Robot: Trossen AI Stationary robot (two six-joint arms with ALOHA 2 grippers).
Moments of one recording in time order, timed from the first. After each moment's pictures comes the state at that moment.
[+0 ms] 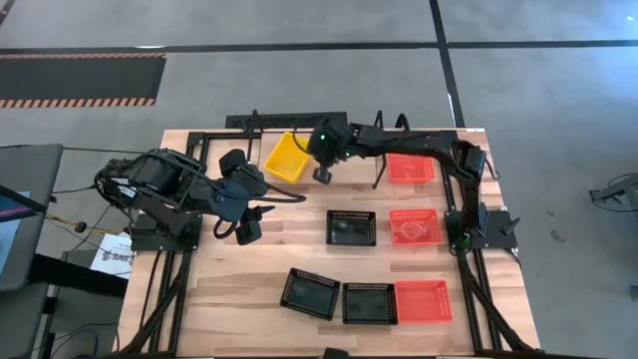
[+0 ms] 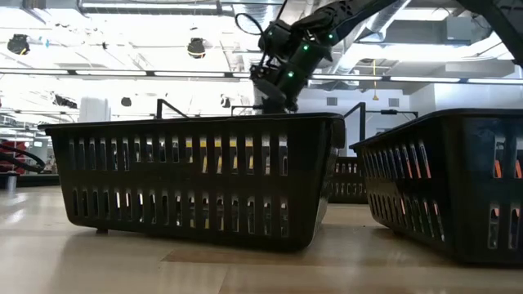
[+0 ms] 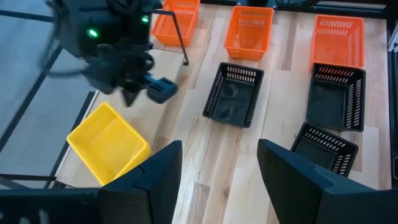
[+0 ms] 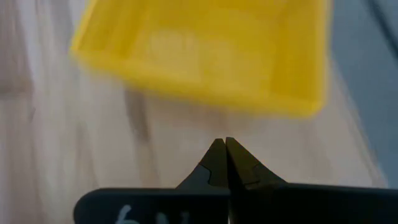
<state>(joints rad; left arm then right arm) -0.34 1.60 2.22 -1.57 -0.48 -0.43 -0.38 1.97 1.60 -0.53 0.03 -0.14</state>
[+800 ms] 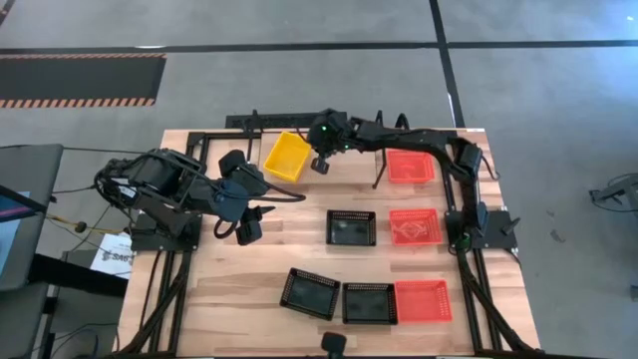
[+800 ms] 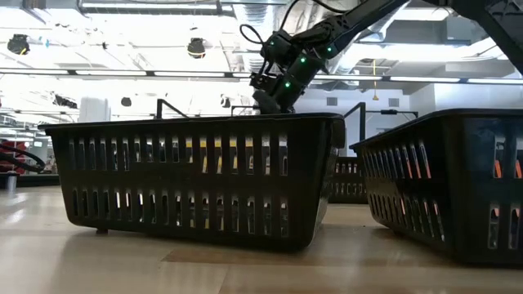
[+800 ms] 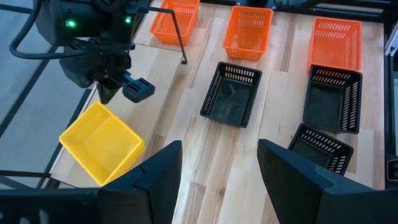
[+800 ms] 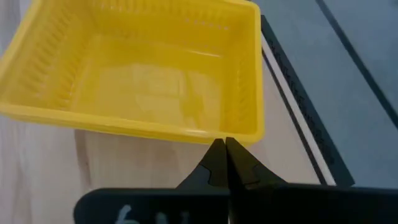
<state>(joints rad) -0.34 1.60 2.22 -1.57 -0.47 -0.46 -0.44 2.01 1.60 -0.36 0.03 -0.19</state>
